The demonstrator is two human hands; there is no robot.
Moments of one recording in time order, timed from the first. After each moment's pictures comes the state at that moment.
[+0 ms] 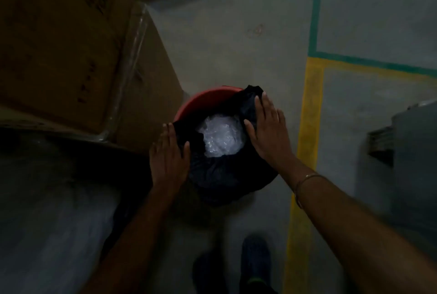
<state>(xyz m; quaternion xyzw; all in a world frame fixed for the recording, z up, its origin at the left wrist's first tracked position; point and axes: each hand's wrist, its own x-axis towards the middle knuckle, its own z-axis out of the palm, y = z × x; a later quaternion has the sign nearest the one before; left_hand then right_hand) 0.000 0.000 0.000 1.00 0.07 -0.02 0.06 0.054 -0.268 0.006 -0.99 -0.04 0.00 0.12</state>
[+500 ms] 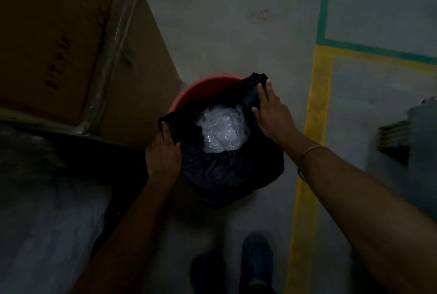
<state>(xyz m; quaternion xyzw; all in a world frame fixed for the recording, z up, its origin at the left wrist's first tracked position) 0.017 0.011 -0.055 0.98 0.11 -0.13 0.05 0.109 -0.279 -0.041 -0.99 -0.05 0.12 0.08</state>
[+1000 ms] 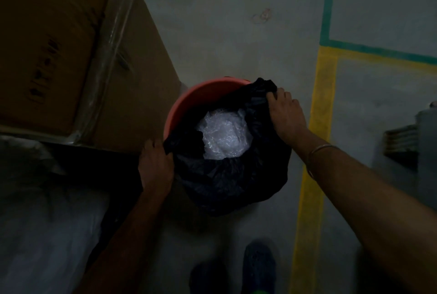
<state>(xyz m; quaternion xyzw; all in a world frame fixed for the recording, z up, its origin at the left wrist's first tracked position) 0.020 0.028 -0.069 0.98 0.16 -0.10 0.11 0.137 -0.298 -0.057 -0.99 -0.07 0.10 -0.08</state>
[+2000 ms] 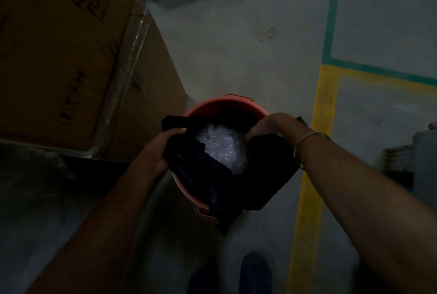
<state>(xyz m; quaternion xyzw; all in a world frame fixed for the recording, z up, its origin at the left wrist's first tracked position) 0.102 0.019 0.016 0.44 0.38 -0.32 0.75 0.197 -0.265 -0.014 -0.78 0.10 0.59 0.20</state>
